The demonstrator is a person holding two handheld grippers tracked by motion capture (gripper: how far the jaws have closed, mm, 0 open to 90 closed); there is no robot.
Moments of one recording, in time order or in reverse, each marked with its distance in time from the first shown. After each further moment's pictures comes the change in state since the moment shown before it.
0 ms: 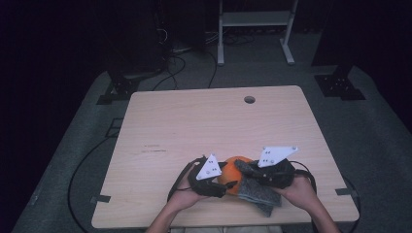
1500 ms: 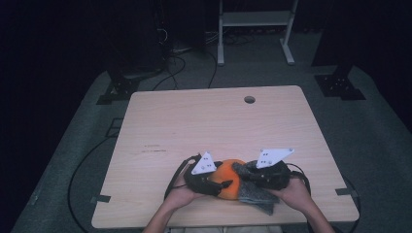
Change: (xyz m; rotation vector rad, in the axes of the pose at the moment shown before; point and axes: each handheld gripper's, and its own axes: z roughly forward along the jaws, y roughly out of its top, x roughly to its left) left arm 0.016 -0.016 -0.007 0.040 -0.003 -0.079; right arm -0.003 -0.014 0.018 -0.023 0.052 0.061
